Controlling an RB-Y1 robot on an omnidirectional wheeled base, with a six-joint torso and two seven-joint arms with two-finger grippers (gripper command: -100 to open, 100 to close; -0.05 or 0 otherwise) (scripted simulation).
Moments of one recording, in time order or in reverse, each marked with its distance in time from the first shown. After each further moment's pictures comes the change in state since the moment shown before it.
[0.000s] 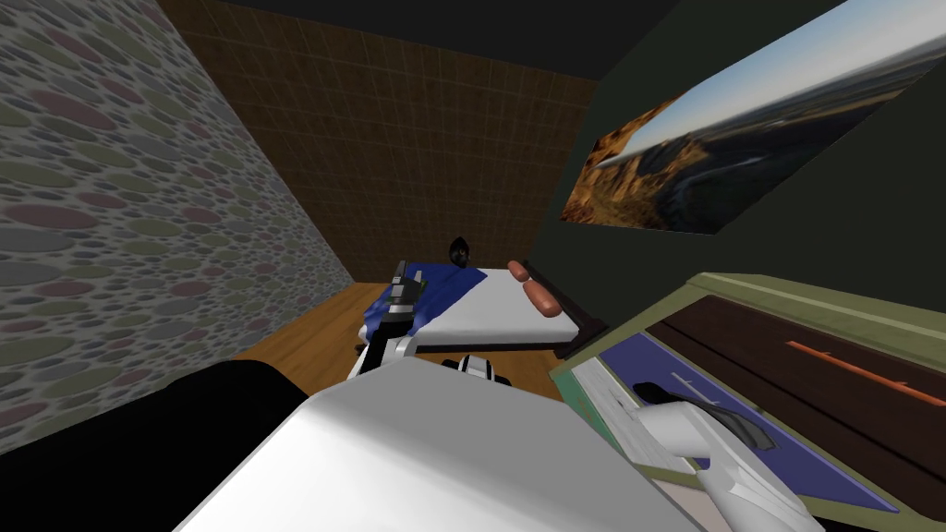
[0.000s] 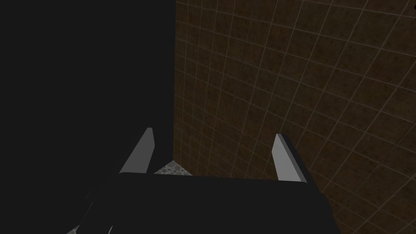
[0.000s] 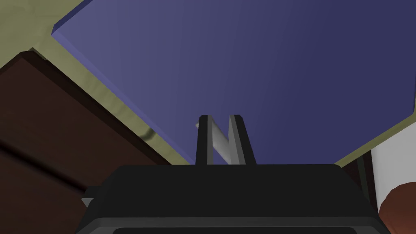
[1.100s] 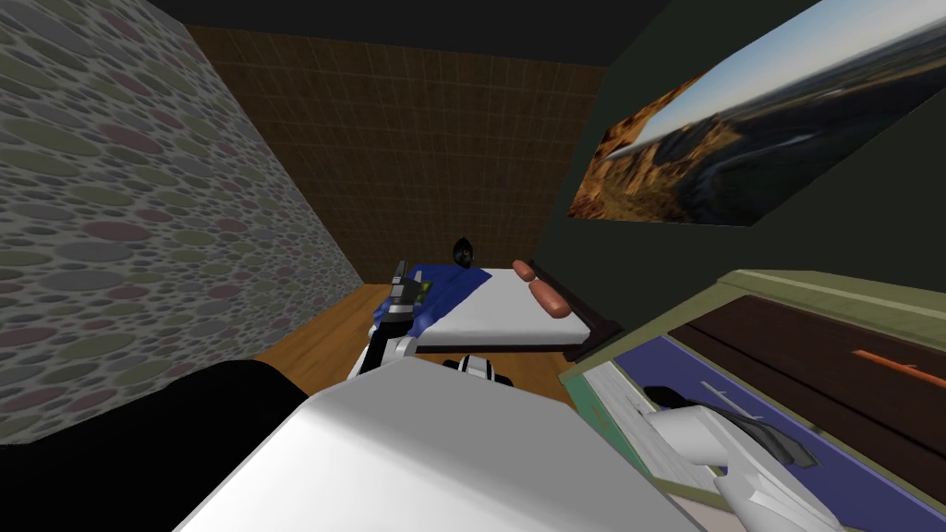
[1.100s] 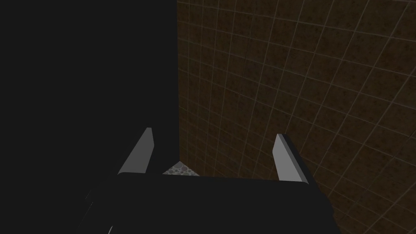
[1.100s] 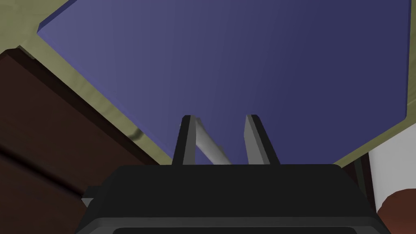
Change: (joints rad) left arm 0.000 0.000 0.000 0.000 0.000 0.000 0.000; right arm 0.000 -0.039 -0.019 0.028 0.006 0.020 -0.014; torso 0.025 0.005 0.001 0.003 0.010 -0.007
